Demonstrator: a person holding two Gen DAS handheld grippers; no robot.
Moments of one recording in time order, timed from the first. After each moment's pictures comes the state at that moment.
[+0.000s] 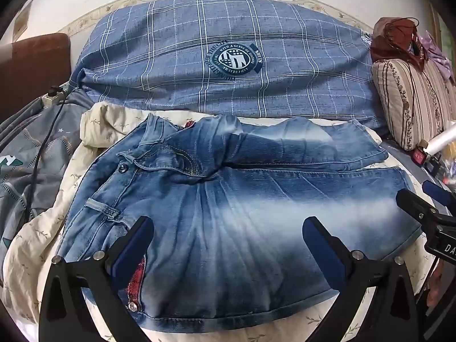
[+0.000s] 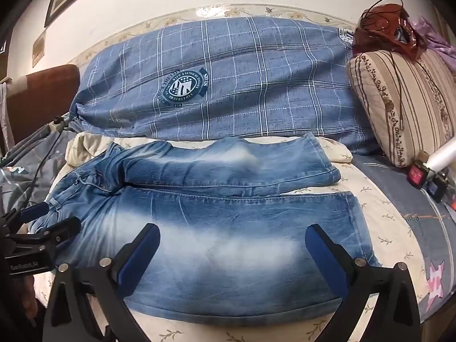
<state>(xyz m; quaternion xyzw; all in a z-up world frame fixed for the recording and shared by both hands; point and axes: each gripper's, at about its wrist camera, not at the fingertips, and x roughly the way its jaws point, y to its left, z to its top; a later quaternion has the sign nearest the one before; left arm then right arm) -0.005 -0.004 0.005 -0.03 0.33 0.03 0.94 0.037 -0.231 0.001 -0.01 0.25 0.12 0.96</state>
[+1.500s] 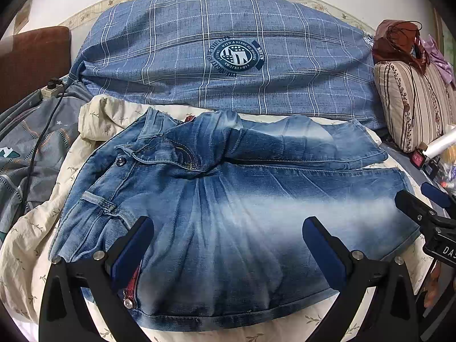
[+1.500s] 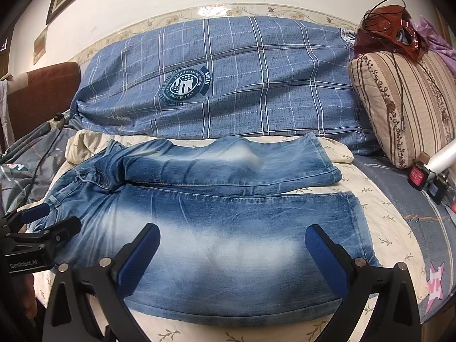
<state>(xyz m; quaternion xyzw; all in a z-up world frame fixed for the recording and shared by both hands) -0.003 -0.003 -0.004 -0.04 0.33 0.03 0.94 0.040 -0.223 -0.002 -0.01 0.26 0.12 0.96</state>
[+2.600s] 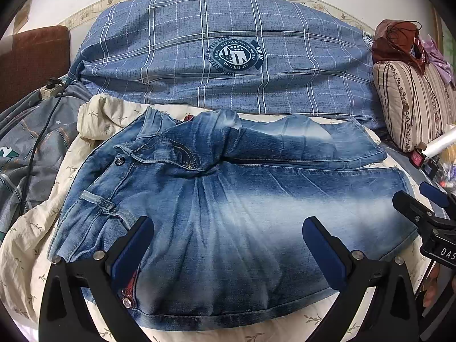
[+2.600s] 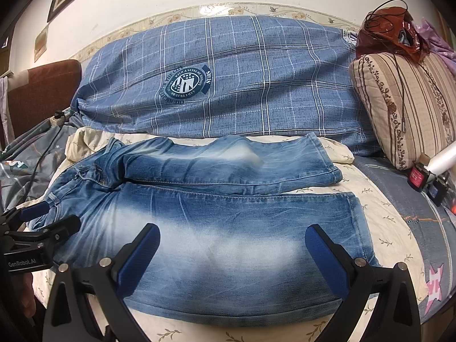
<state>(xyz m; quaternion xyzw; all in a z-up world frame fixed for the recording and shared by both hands) -0.003 -0.004 -0.006 -0.04 0.33 0.03 0.94 0.040 -0.222 -0.003 -0.02 0.26 0.12 0.96</state>
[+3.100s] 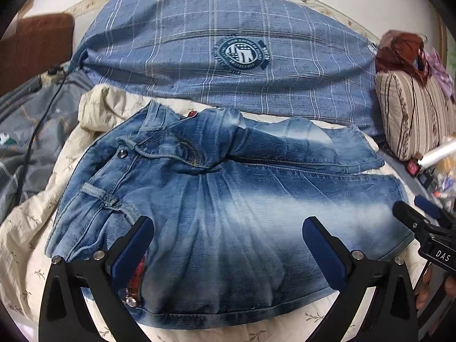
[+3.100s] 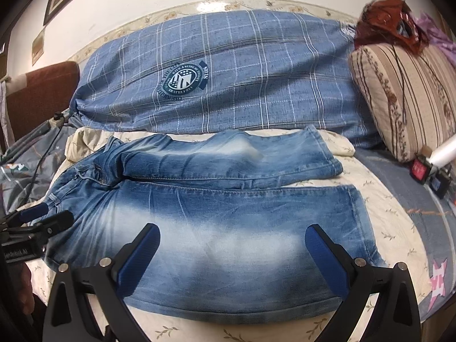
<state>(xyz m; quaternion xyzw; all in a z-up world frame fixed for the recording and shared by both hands) -0.005 0.018 -0.005 -0.08 0.33 0.02 0.94 0.042 -0.233 -0.009 0.00 0.28 0.12 0.95</state>
